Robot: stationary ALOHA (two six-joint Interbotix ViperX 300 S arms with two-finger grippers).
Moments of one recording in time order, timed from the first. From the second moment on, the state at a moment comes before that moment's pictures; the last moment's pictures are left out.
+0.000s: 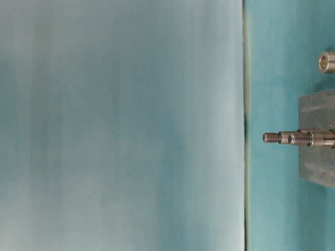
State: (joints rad) left arm 0.00 -0.97 1.19 0.00 -0.29 0.00; right arm 0.00 -0.96 1.17 0.00 -0.29 0.01
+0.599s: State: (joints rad) left arm -0.02 -0.98 1.13 0.01 0.03 0.00; right arm -0.16 -0.69 0.89 0.09 0.48 0.02
